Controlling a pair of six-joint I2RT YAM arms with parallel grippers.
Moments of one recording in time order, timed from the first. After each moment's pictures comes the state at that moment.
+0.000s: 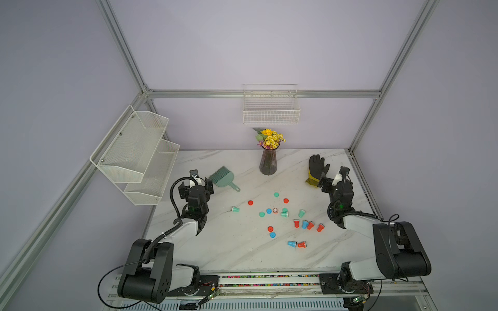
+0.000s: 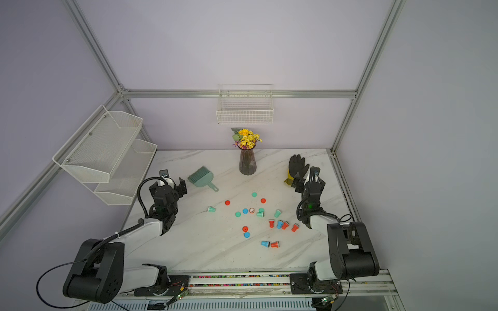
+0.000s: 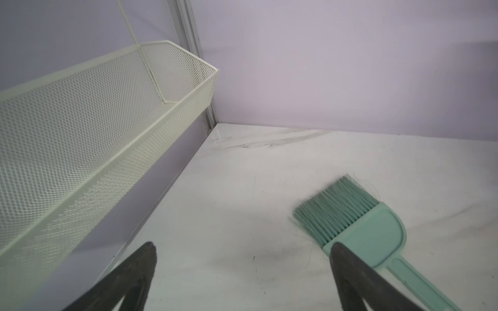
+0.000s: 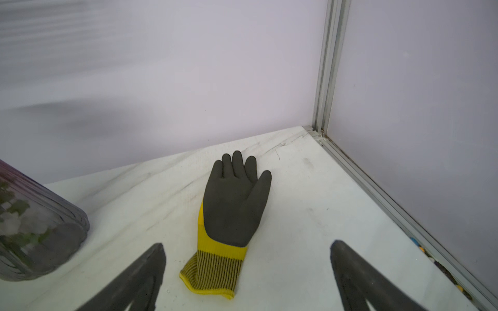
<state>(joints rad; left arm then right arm) -0.14 1.28 0.58 0.44 -0.56 -0.03 0.06 1.41 0.57 0.66 0.27 0.17</state>
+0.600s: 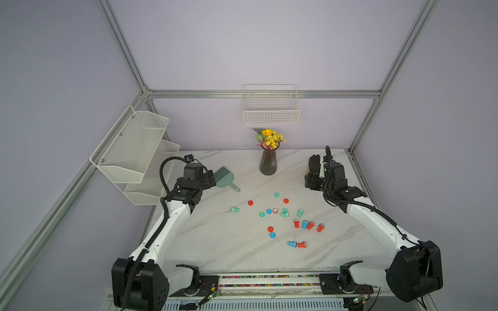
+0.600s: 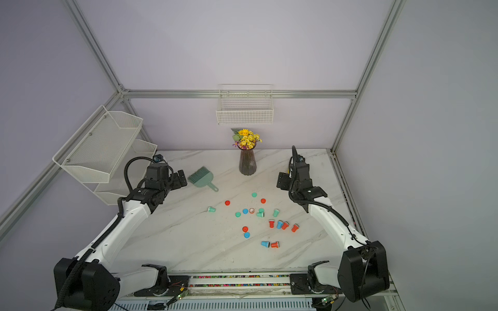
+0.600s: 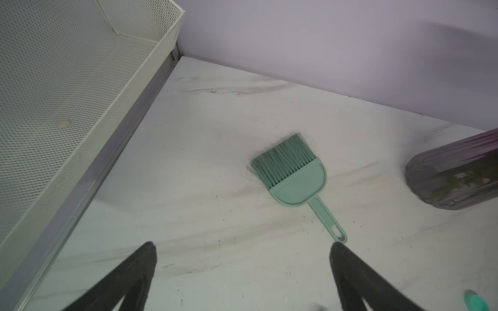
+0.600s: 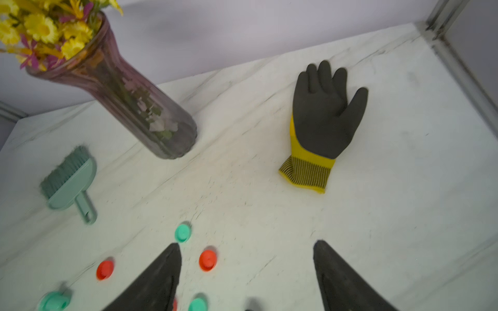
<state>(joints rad) -0.14 1.24 1.06 -0.48 -0.29 -0.29 0.30 1.30 1.01 -0.39 0.11 0.37</state>
